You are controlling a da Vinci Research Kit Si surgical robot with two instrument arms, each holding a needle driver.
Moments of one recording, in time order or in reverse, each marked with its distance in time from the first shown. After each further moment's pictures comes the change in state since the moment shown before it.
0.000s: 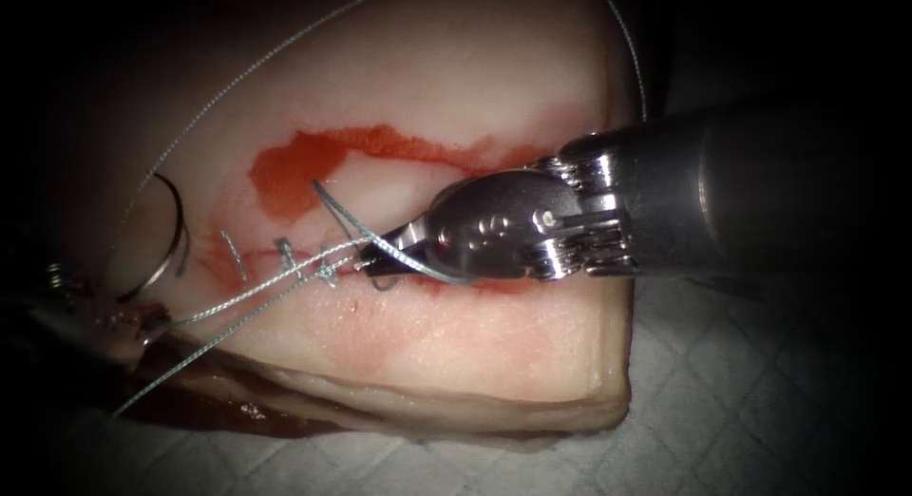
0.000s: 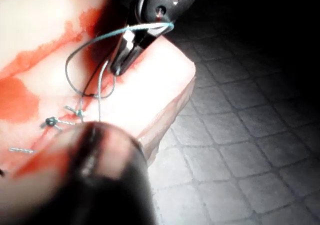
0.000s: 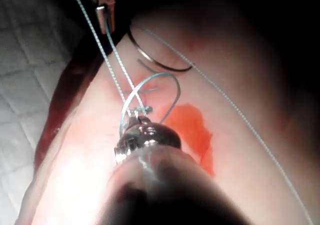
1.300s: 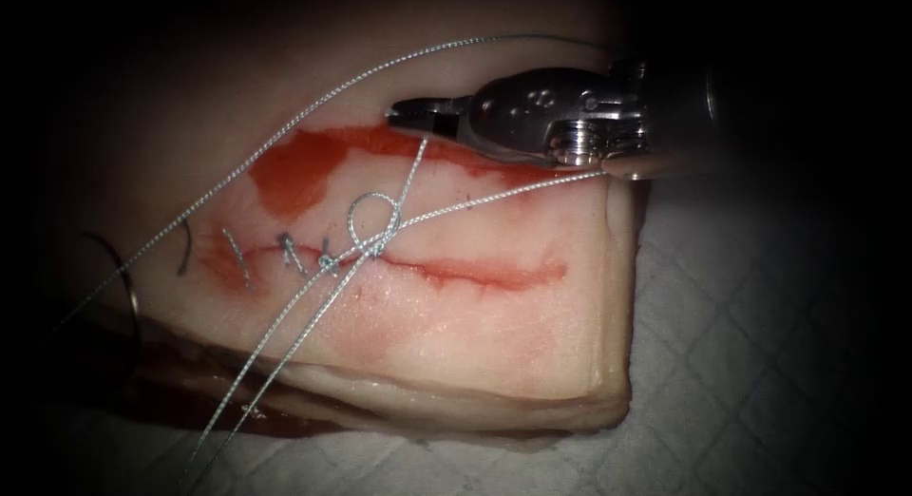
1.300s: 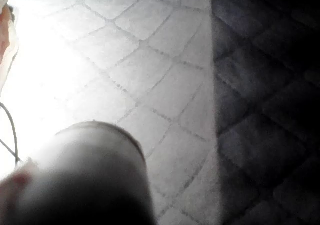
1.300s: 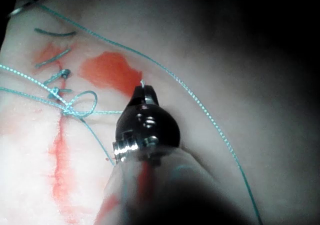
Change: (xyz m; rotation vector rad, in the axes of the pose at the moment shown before) right arm 0.008 -0.008 0.000 0.367 -0.121 0.426; left arm 0.019 -0.016 0.008 0.304 0.536 0.537
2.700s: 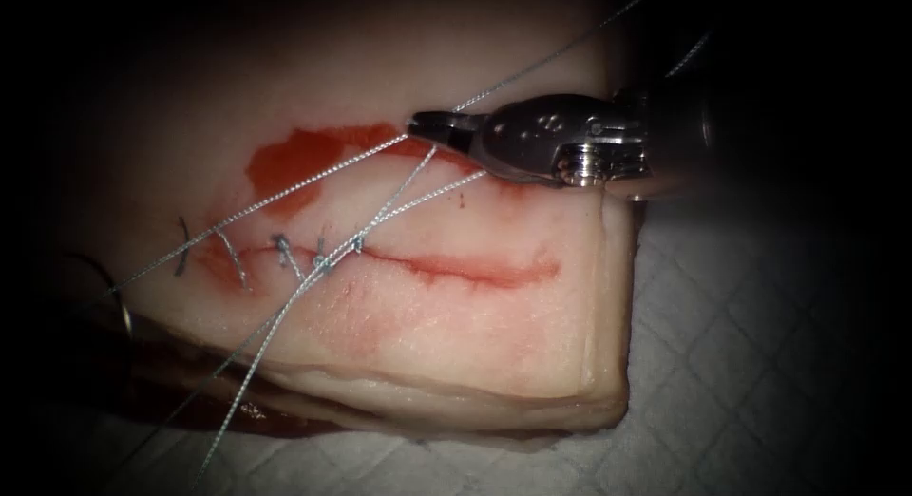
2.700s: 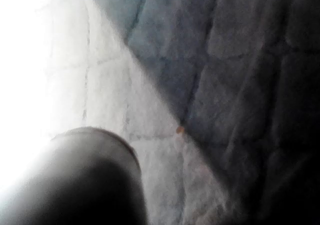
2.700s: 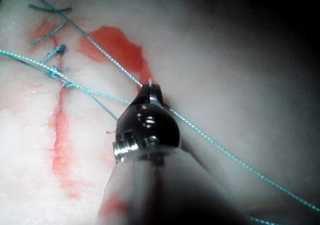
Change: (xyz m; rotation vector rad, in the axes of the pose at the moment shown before) right arm 0.005 -0.001 0.000 0.137 0.082 0.078; left arm 0.009 -0.001 0.011 0.092 0.258 0.292
